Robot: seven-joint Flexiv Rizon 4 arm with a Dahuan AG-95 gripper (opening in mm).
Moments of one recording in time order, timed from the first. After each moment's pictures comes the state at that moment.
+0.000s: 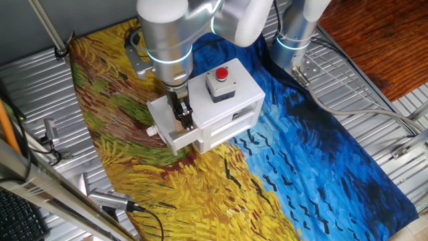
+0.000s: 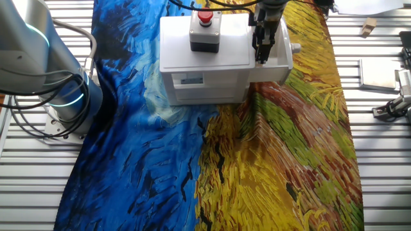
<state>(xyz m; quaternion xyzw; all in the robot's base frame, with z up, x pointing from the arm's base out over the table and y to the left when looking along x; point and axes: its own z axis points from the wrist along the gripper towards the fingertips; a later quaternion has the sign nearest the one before) 0.498 0.116 0.150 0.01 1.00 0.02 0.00</state>
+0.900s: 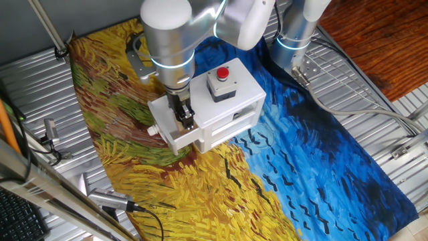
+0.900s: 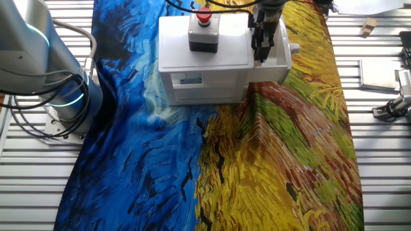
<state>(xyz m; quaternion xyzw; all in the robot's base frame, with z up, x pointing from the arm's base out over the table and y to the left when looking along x) 0.499 0.116 0.144 -0.03 1.00 0.01 0.01</state>
